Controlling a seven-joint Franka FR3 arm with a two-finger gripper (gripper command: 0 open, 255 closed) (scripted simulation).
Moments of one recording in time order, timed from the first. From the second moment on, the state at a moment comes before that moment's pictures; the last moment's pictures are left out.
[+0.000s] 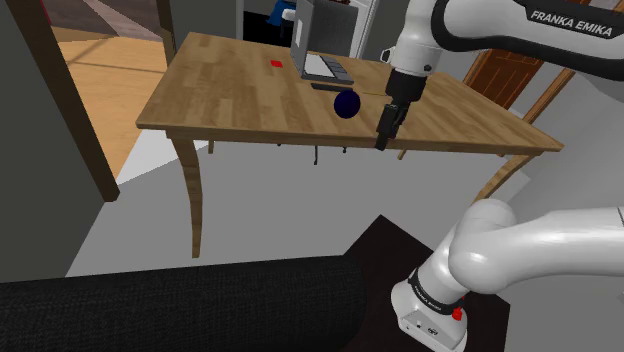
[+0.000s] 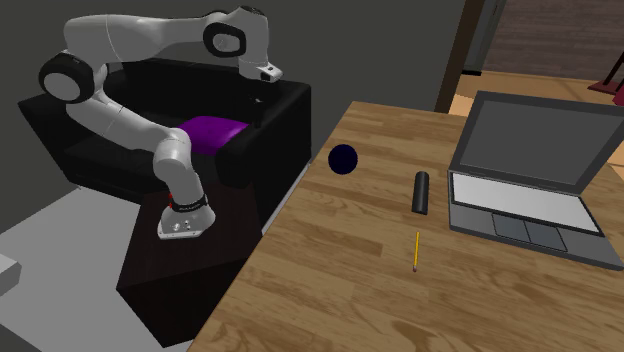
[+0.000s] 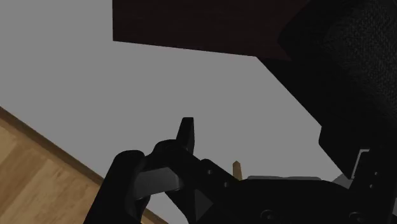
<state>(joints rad) 0.01 -0.75 -0.06 -2.35 0.03 1.49 -0.17</state>
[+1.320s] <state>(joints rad) -0.16 0.00 -0.35 -1.69 0.49 1.39 0.12</state>
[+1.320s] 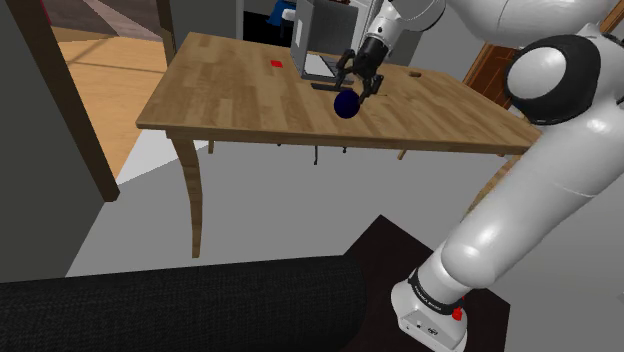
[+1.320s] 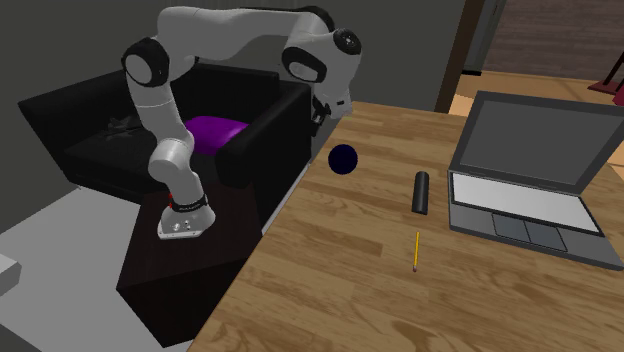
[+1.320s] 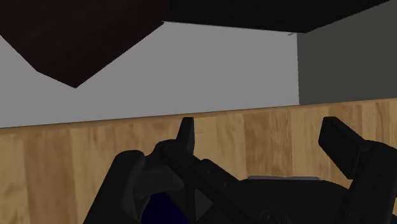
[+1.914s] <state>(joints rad) -0.33 0.31 -0.45 -1.45 0.80 1.29 0.28</state>
